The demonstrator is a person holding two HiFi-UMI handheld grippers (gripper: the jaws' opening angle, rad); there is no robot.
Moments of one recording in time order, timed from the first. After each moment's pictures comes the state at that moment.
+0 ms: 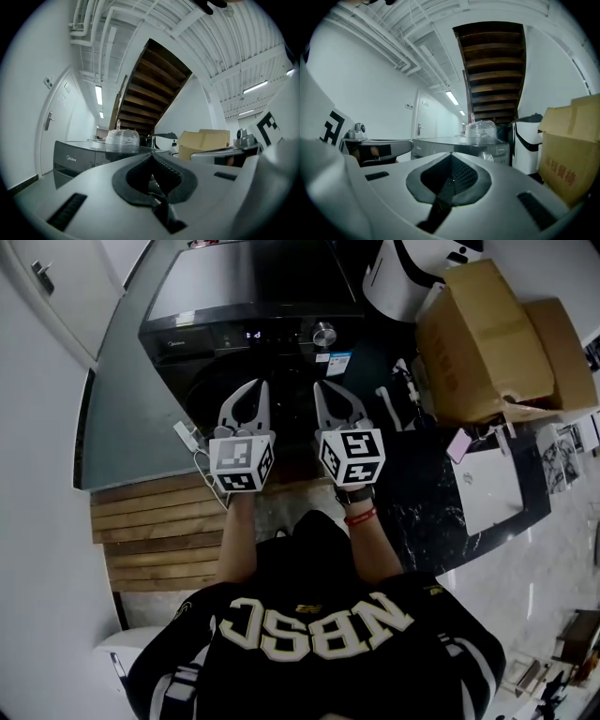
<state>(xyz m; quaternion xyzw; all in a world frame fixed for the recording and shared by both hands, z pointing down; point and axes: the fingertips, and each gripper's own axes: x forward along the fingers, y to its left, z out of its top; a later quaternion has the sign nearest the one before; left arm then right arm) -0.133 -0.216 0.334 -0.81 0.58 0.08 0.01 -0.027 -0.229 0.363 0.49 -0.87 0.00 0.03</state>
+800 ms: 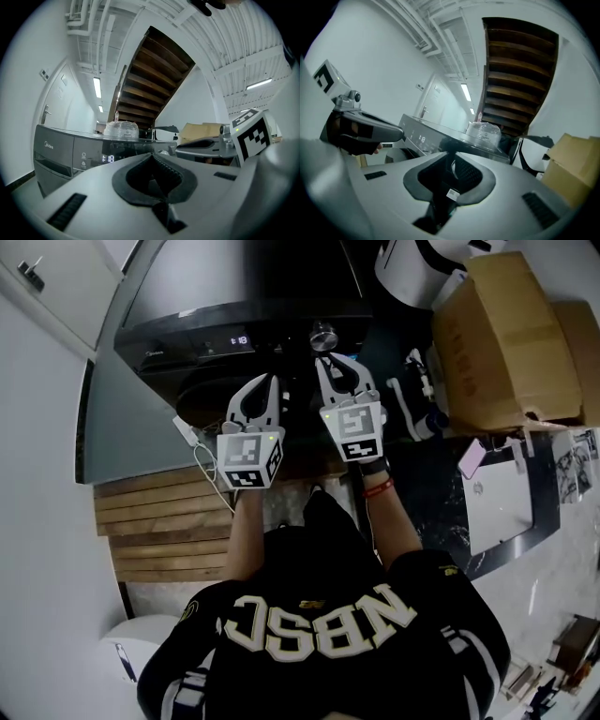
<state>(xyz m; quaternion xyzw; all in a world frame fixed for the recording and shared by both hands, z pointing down) -0.095 -0.305 0.376 -0.81 0.58 0.05 -0.02 -0.007 -0.351 0.384 0.46 -0.87 -0.12 0.14</state>
